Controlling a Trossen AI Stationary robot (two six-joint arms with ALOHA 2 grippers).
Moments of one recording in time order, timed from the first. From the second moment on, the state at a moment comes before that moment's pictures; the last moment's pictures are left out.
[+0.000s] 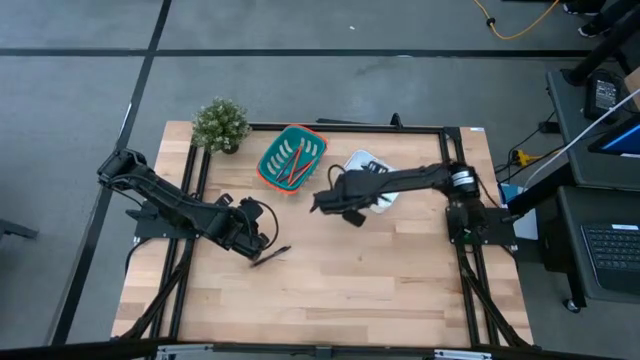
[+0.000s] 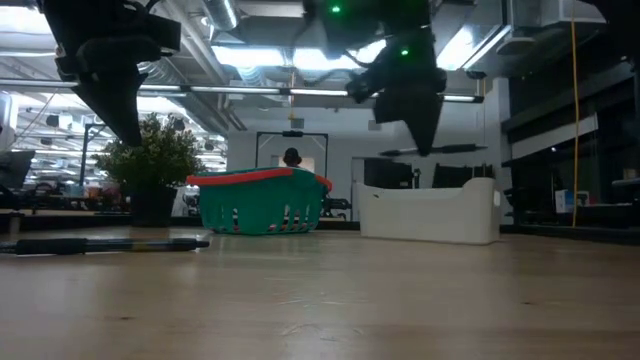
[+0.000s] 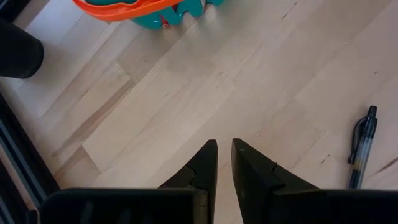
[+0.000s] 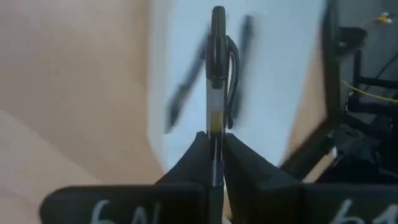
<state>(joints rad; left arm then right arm) -0.44 1.40 0.97 -1.14 -0.54 -1.22 0.04 2.07 1.79 -1.57 0.44 0.61</state>
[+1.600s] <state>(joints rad) -0.41 1.40 0.97 -1.11 -0.53 -1.22 -0.22 1.93 1.43 -1.10 0.39 0.31</state>
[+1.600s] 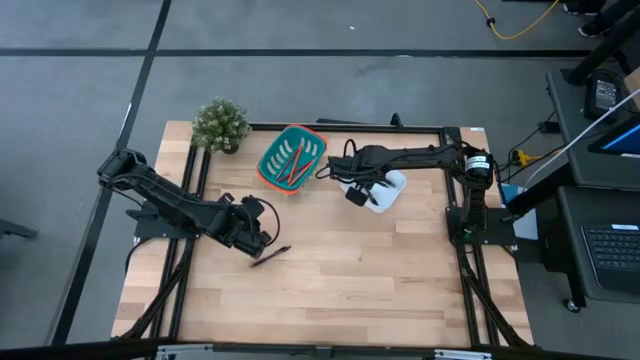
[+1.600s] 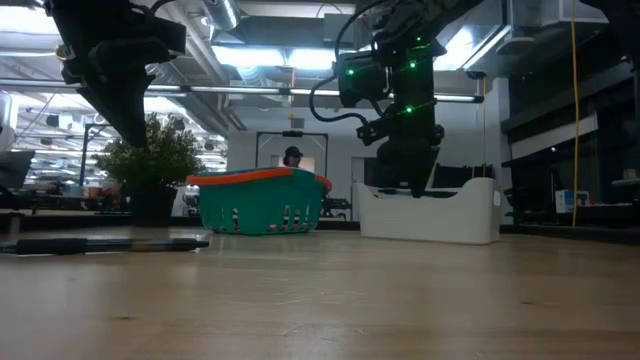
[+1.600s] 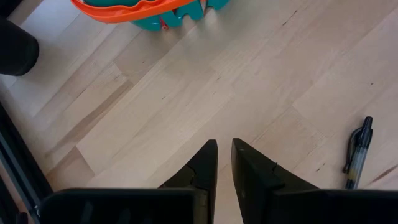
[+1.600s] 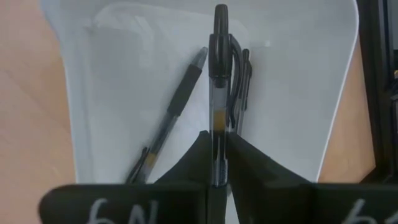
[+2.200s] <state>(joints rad) -0.41 1.40 0.97 -1.11 -0.55 -1.20 -0.20 1.93 1.47 -1.12 0.39 0.31</state>
